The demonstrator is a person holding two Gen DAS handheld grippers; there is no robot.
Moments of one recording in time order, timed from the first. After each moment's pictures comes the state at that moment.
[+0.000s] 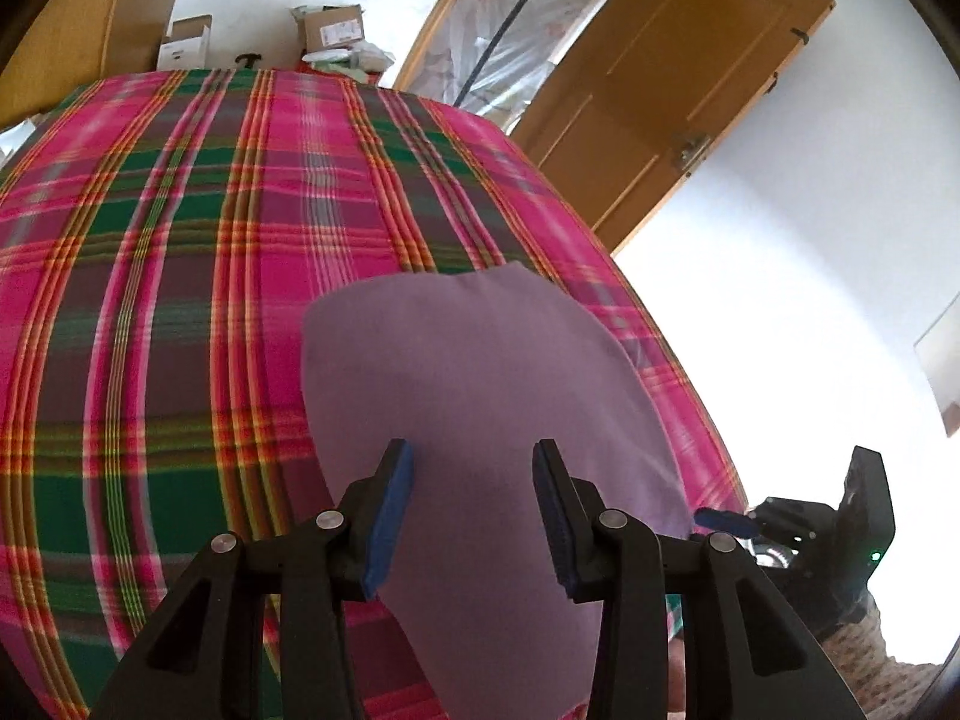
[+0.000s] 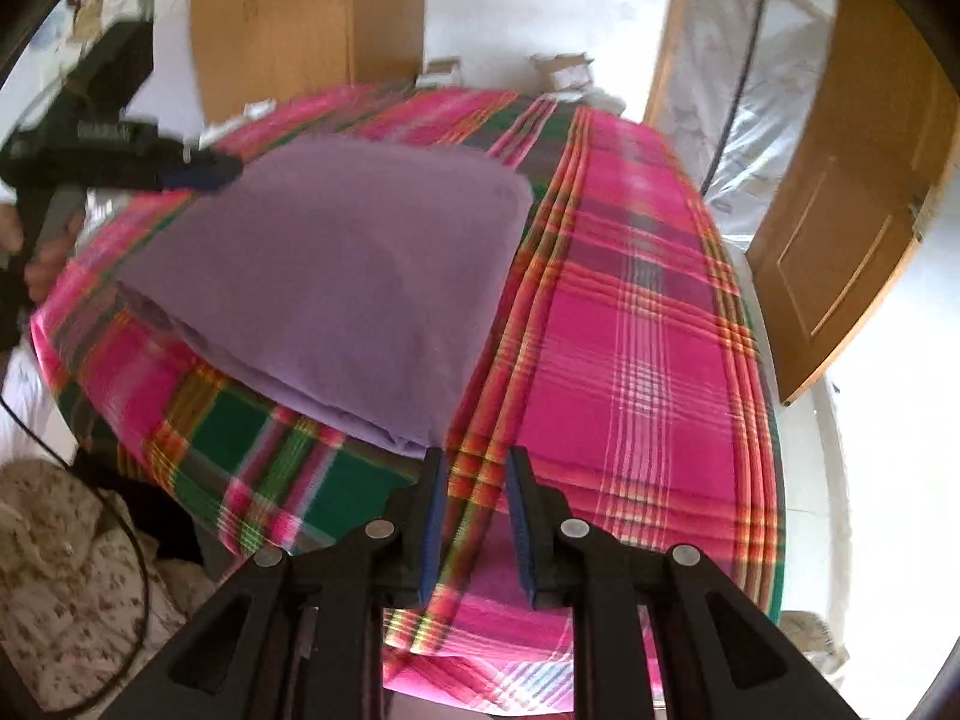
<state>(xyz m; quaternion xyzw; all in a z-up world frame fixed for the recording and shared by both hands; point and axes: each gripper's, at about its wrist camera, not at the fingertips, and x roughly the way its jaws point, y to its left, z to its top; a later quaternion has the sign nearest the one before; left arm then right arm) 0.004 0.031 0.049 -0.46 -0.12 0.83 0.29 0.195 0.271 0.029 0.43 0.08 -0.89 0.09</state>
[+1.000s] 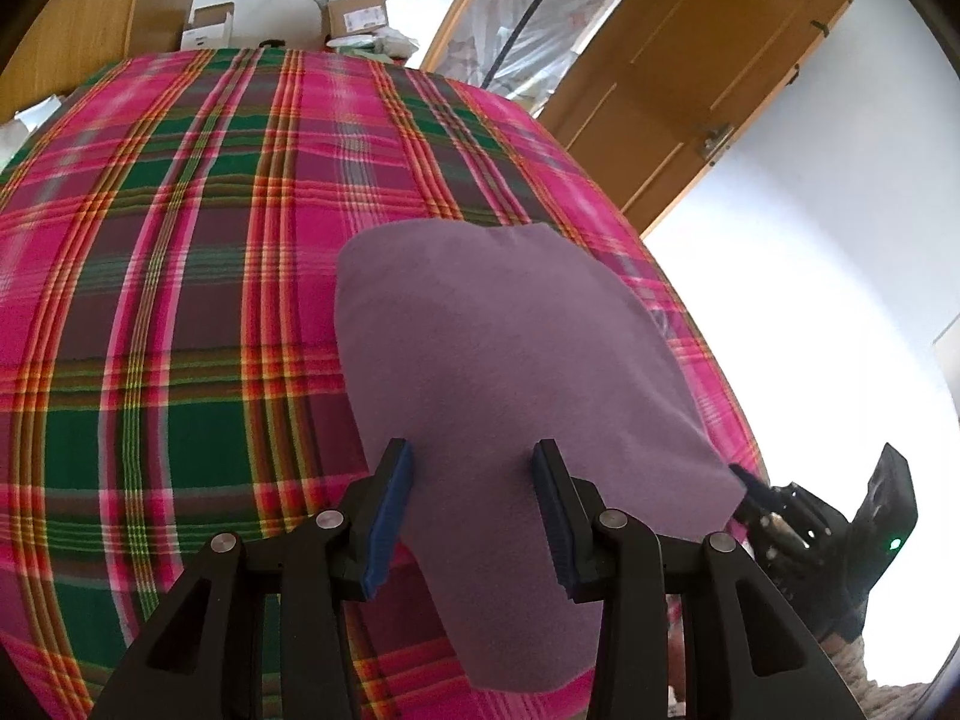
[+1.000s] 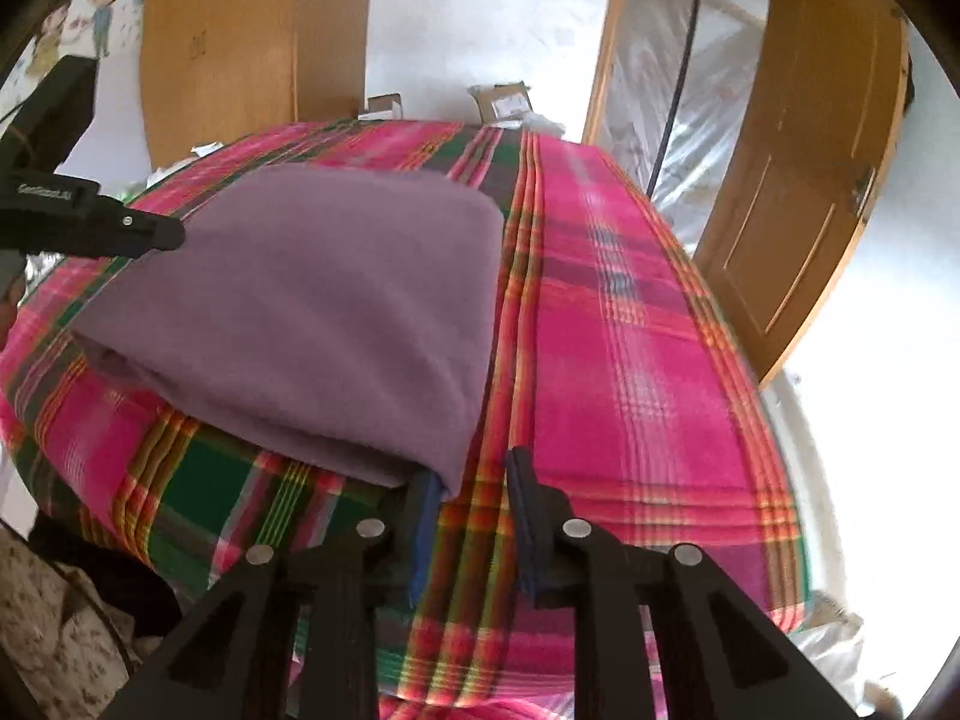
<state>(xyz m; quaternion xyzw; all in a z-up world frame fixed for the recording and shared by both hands) 0.030 0.023 0.034 -0.48 -0.11 0.83 0.26 0.191 0.242 0.017 0.40 0.08 -0.91 0.01</state>
